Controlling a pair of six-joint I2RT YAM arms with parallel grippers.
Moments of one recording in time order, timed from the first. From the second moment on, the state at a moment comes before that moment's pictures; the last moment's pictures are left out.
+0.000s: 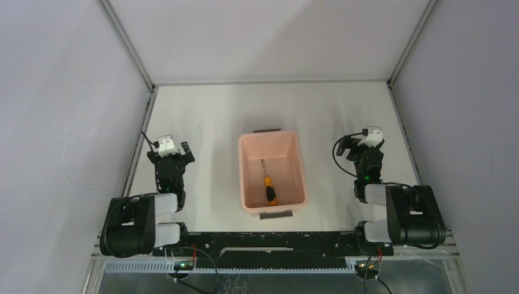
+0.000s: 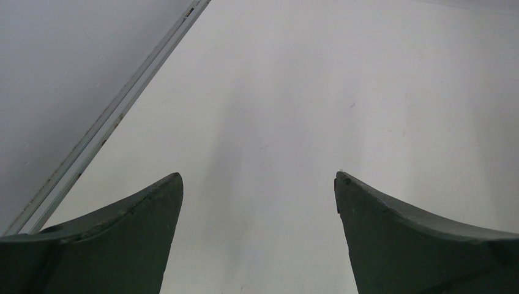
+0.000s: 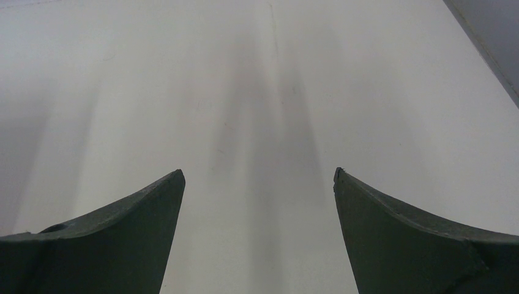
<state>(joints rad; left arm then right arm) 0.03 1.28 0.15 1.02 -0.25 -0.03 -0.01 1.35 0.24 0.92 0.04 0.11</state>
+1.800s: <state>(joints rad) 0.03 1.28 0.15 1.02 -0.25 -0.03 -0.01 1.35 0.24 0.92 0.04 0.11</state>
